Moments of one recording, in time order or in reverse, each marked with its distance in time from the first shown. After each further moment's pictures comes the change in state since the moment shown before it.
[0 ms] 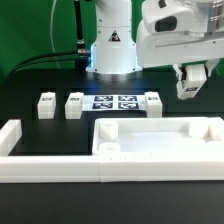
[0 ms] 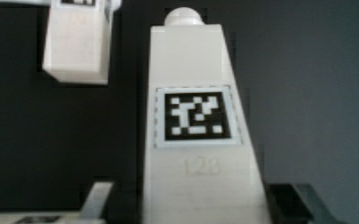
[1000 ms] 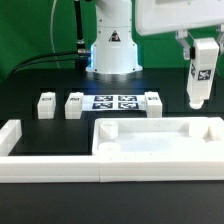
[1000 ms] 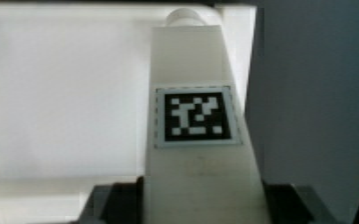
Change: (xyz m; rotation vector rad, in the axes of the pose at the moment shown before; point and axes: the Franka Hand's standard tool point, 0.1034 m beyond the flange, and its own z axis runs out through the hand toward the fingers) arm 0.046 0.003 -0.084 -0.013 0.490 -0.063
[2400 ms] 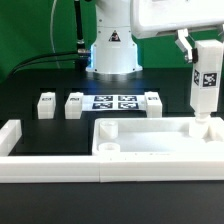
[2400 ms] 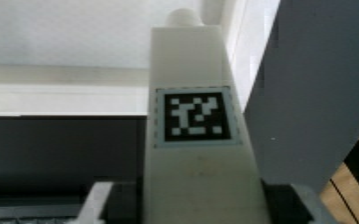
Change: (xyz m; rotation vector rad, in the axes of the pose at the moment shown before) arm 0.037 0.000 0.020 -0.021 0.292 -0.064
